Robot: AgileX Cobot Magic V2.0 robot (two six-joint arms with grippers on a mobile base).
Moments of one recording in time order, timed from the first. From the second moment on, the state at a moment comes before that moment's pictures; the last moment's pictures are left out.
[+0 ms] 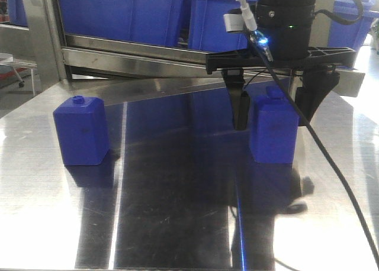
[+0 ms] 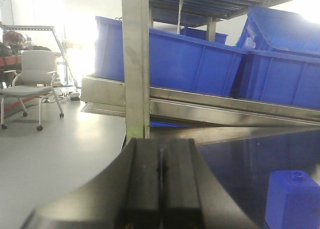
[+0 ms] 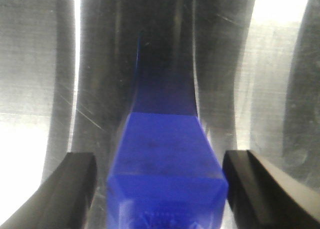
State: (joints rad) left arm -0.07 -0.01 0.01 -0.02 -0.06 0.02; right arm 0.49 1.88 -1.50 -0.04 1.11 0.51
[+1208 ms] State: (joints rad) left arm -0.07 -0.01 0.01 -0.02 -0.06 0.02; right arm 0.49 1.78 -1.46 -0.03 1.07 0.44
